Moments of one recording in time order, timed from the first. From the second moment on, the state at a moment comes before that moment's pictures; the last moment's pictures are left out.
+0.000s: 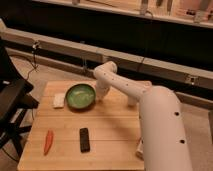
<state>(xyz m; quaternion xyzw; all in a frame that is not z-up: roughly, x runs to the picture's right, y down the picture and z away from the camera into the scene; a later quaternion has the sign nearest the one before) -0.035 0.054 0.965 -0.23 -0.19 -0.40 0.86</state>
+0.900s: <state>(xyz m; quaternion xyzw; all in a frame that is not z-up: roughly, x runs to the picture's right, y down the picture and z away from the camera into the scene) -0.053 0.049 0.965 -0.22 -0.19 -0.43 0.86</state>
